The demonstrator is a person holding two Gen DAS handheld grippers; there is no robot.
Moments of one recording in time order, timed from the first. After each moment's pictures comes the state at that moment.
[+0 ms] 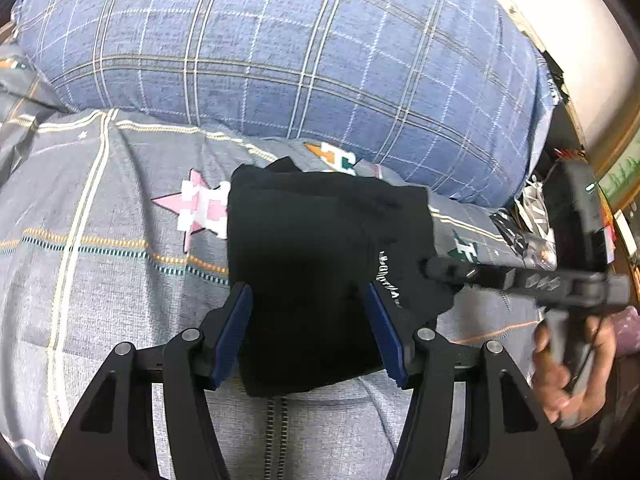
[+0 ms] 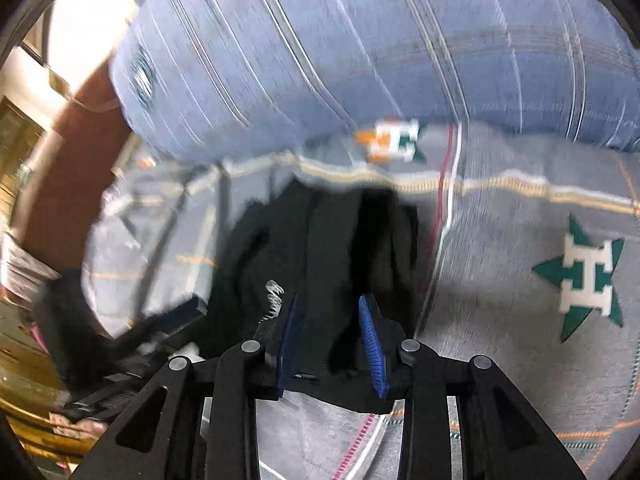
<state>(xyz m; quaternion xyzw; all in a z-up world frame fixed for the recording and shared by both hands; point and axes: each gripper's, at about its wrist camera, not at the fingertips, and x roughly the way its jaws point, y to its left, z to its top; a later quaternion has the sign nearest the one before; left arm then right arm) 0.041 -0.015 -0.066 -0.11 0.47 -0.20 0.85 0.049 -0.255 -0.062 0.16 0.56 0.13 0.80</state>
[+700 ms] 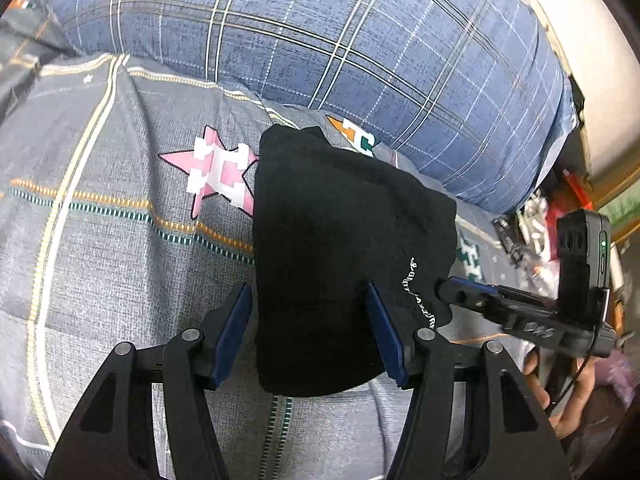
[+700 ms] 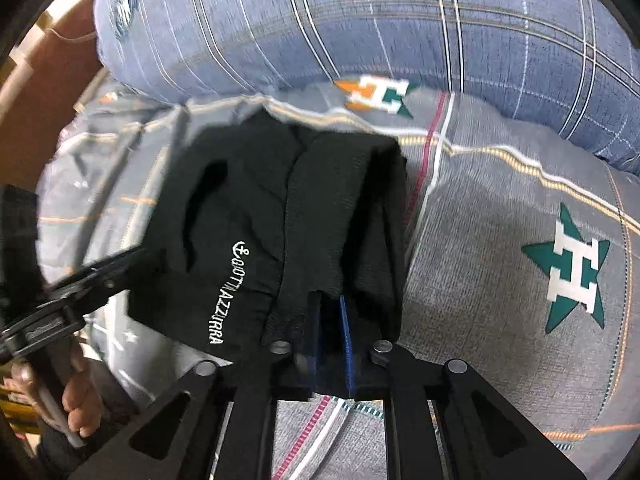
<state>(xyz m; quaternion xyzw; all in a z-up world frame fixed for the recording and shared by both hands) 0.053 0.015 -0.092 -0.18 0.52 -0.20 0.81 0.033 -0.255 -0.067 0.10 0.57 0.13 0.80</state>
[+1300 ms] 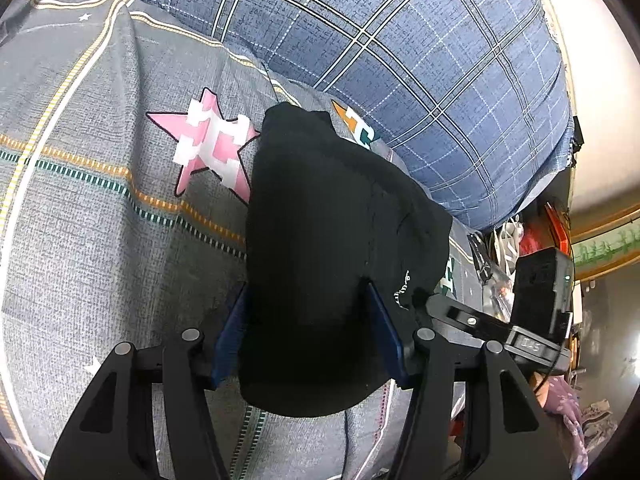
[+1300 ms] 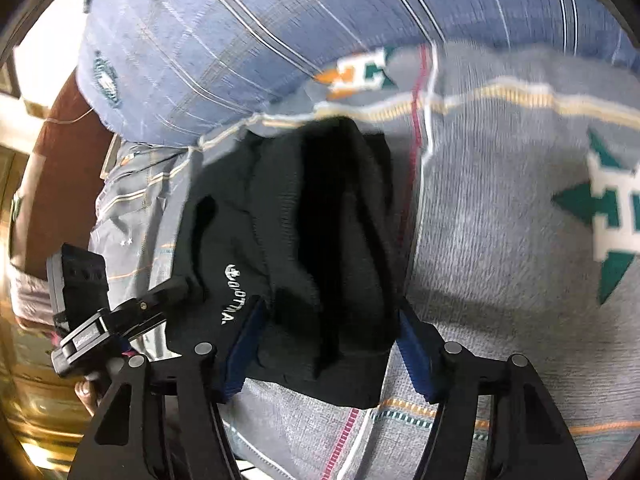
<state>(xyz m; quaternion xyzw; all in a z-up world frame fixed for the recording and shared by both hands) 0.073 0.021 -0.112 -0.26 0.55 -0.21 0.76 0.044 -0.273 -0.091 0.23 0.58 0.16 0.77</state>
